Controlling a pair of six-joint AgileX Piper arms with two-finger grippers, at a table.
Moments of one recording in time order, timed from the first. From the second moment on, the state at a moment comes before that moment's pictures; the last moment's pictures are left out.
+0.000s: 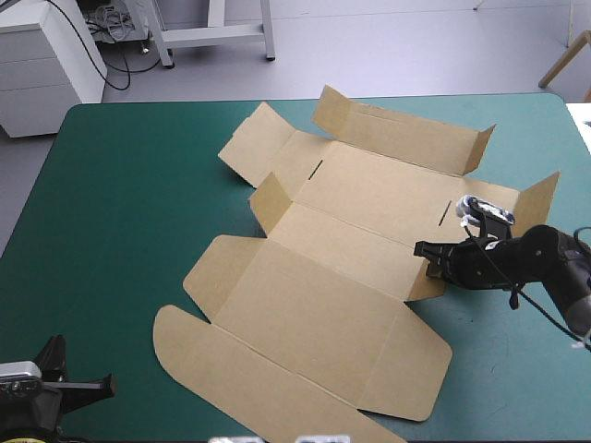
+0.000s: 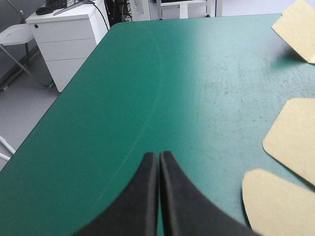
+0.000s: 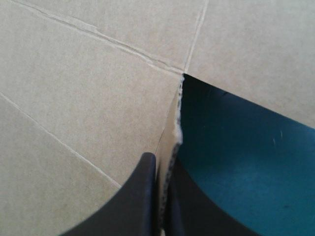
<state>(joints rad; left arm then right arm) 0.09 -0.01 -0.39 0.09 0.77 -0.05 0.05 1.25 -0.85 0.51 0.83 -0.04</state>
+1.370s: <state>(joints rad) 0.09 -0.01 -0.39 0.09 0.77 -0.05 0.51 1.98 -1.76 0.12 0.91 -1.17</state>
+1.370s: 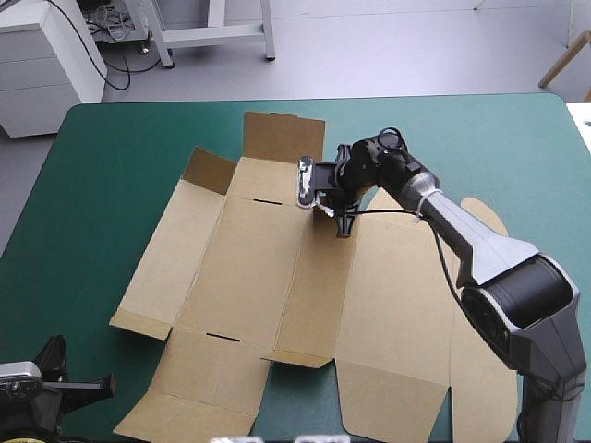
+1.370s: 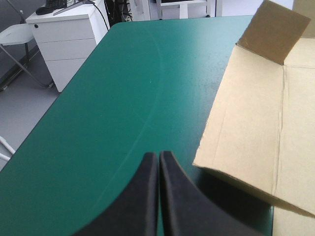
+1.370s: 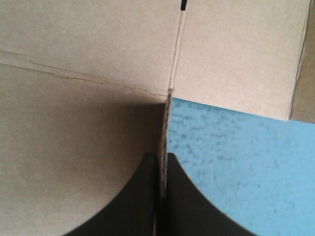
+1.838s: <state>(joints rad) 0.09 -0.01 -0.39 0.09 0.77 -0.05 0.60 2.02 -1.76 0.14 0.73 -1.30</state>
